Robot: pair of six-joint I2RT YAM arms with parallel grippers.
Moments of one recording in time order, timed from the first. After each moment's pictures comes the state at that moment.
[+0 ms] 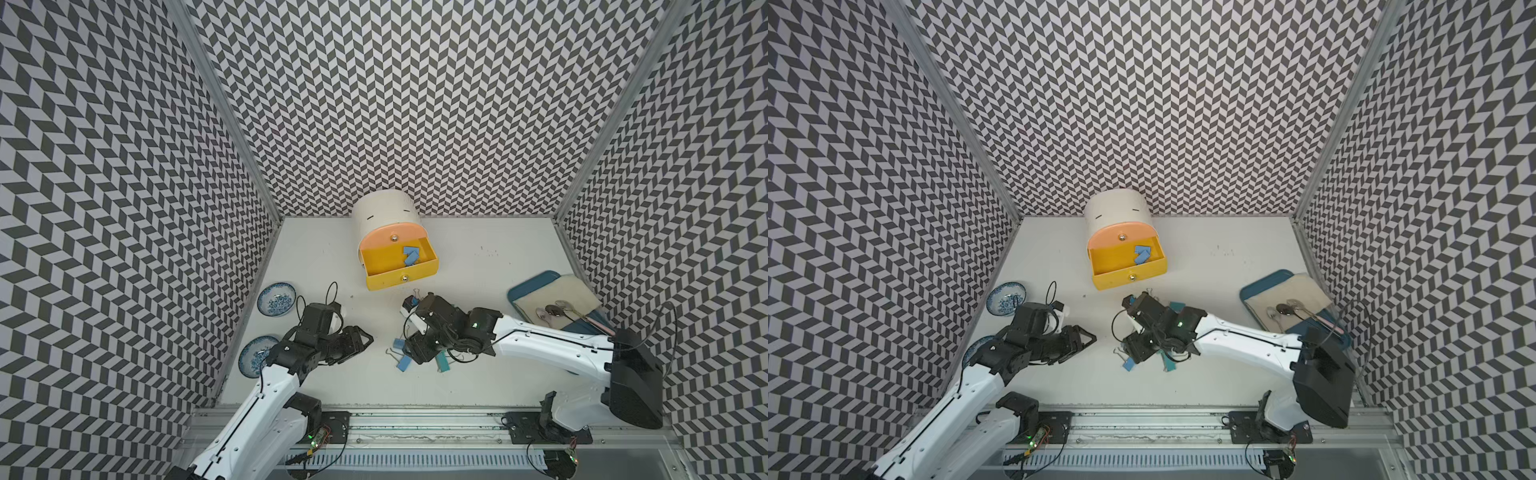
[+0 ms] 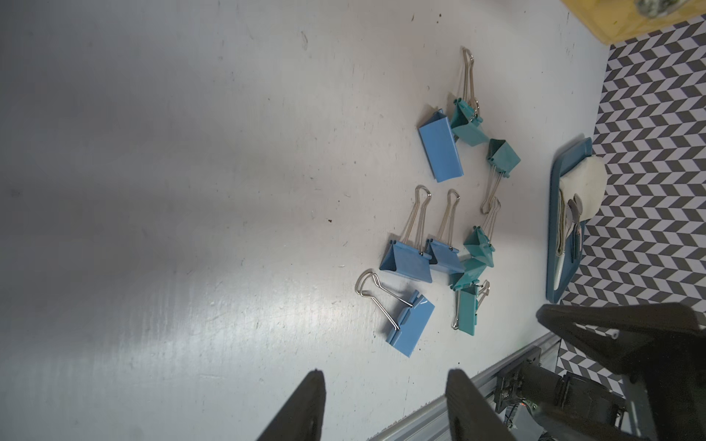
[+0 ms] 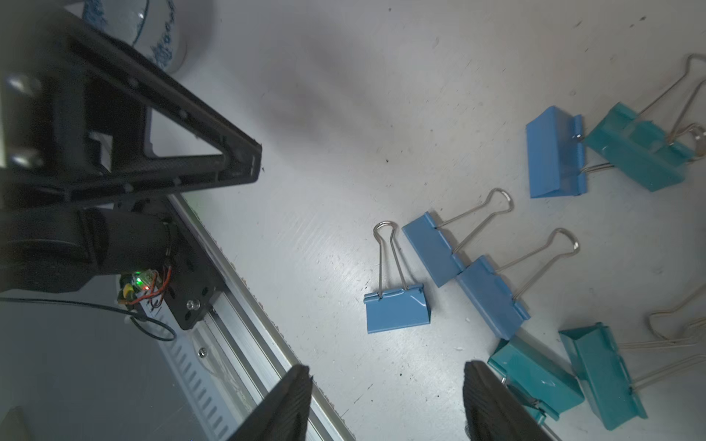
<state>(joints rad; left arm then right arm) -0.31 0.75 0.49 -0.66 0.47 -0.72 1.08 1.50 1.06 -0.54 -0.11 0.40</state>
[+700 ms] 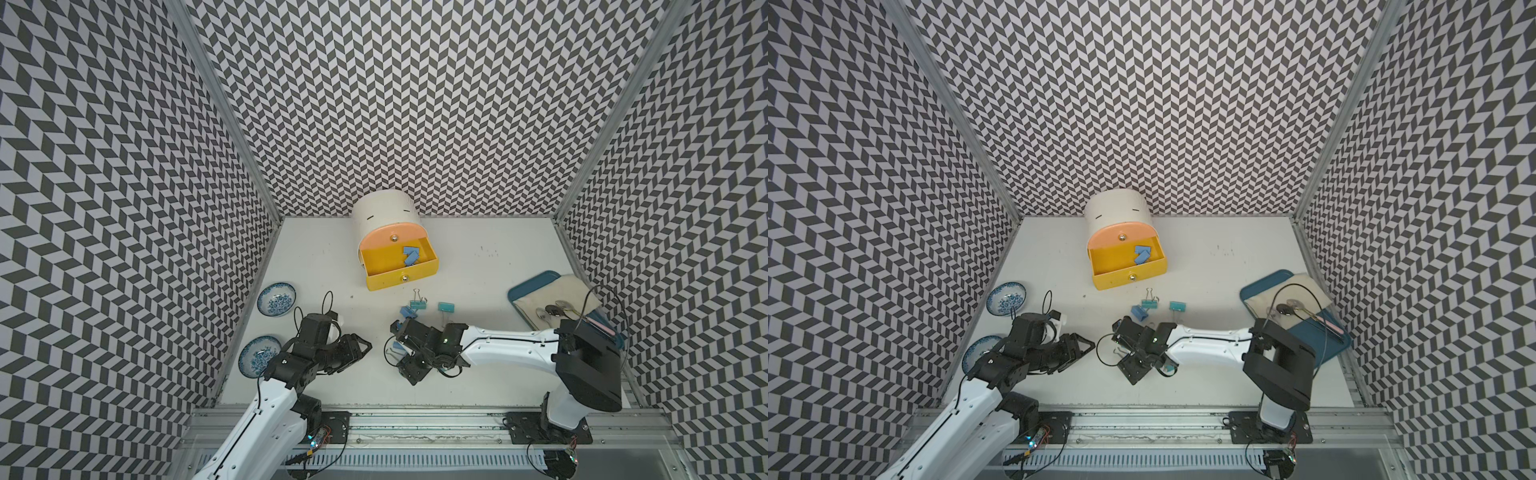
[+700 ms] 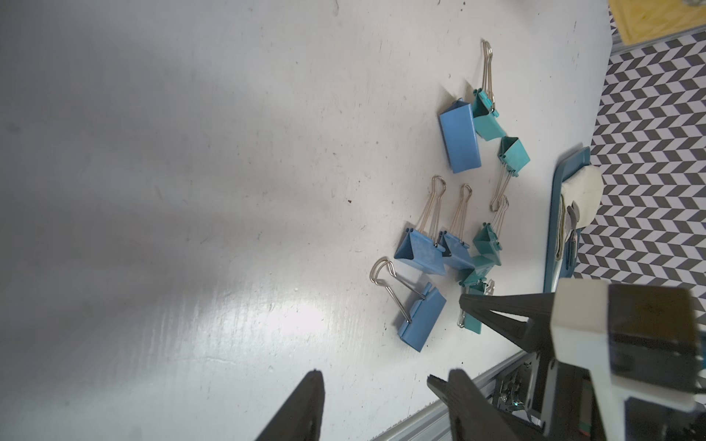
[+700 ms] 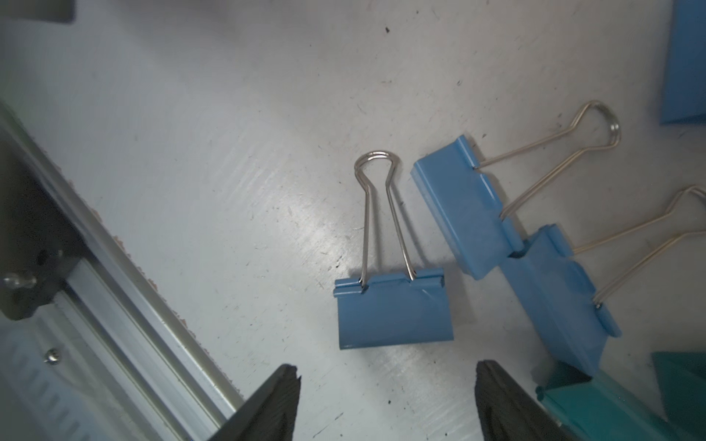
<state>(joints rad) -0.31 0.64 0.40 -0.65 0.47 -0.78 1.16 1.71 1.05 -0.52 -0.01 0.36</state>
